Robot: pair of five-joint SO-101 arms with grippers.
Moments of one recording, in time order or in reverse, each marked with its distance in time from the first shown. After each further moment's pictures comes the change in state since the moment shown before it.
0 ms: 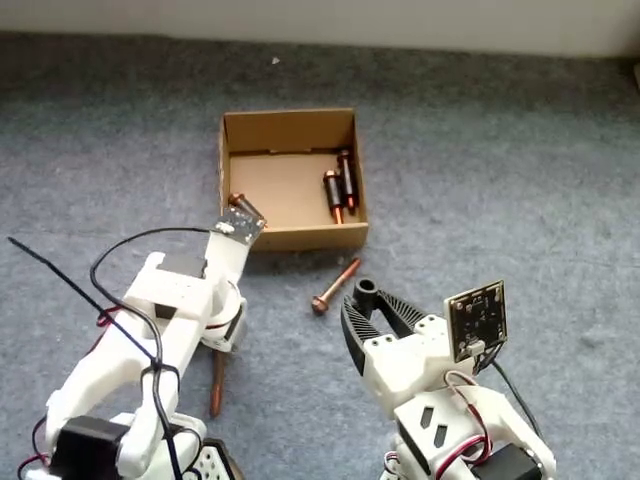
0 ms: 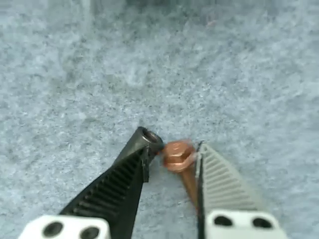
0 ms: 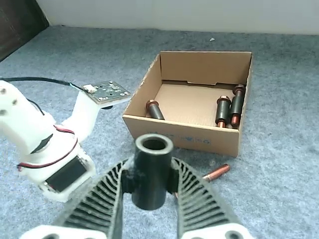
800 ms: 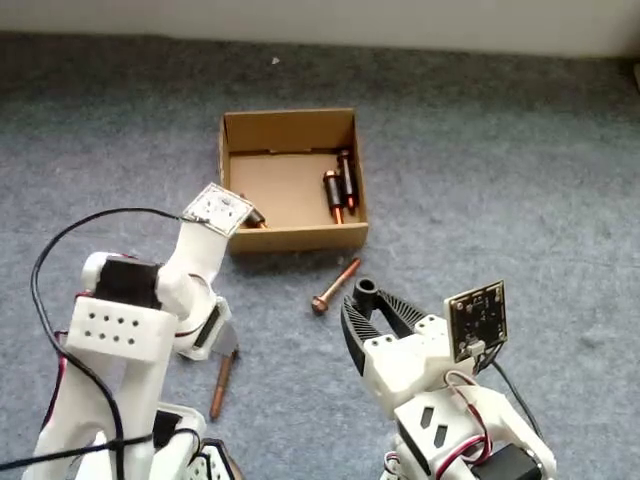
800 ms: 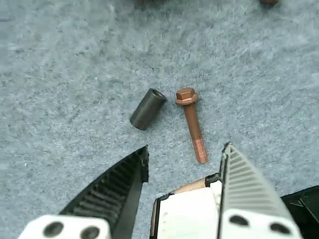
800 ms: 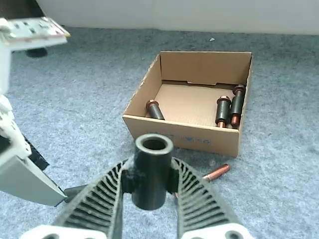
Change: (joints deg) left arm -3.8 -29.3 -16.2 34.3 -5.6; right arm 0.0 0.0 0.0 0.0 0.0
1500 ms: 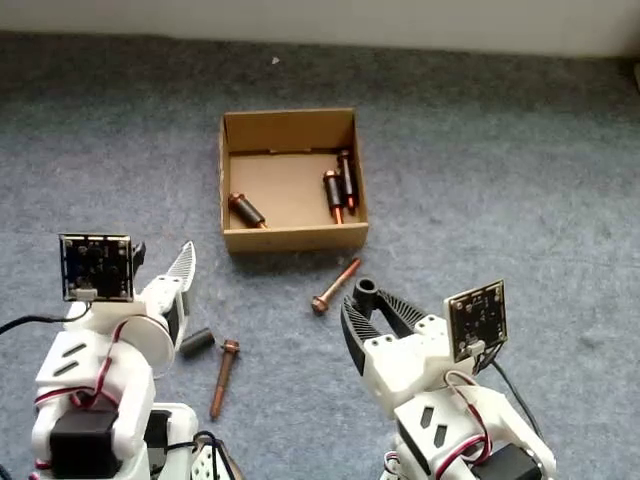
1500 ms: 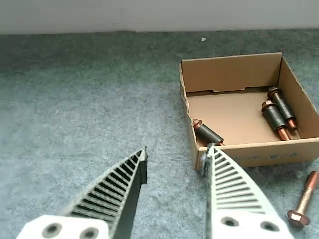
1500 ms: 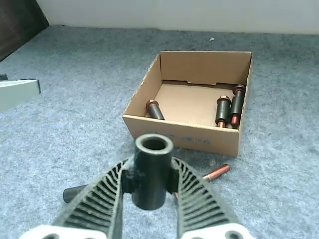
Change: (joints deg) left arm -10.7 -47.2 18.6 -28.1 13.3; right arm 0.0 0.0 0.0 0.0 0.0
